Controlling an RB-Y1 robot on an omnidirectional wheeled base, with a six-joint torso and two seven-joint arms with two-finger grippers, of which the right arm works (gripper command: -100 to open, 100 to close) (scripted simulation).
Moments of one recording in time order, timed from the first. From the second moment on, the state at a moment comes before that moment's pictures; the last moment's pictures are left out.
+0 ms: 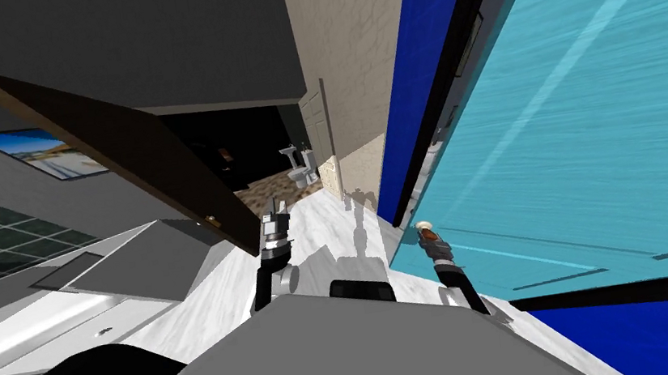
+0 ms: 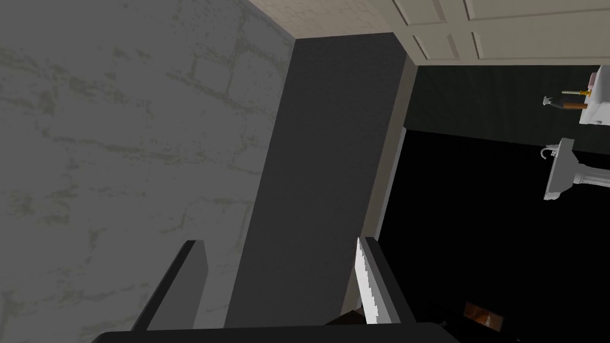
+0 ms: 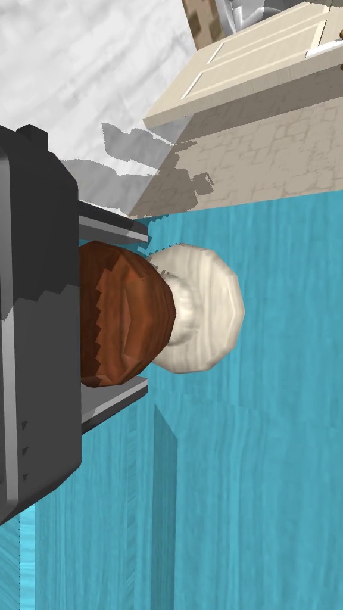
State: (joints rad) arm 0.02 -0.35 0.12 -0.70 -0.41 -0.86 -1.66
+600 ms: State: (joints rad) arm 0.04 -0.39 0.18 -0.70 -0.38 -0.90 -1.72
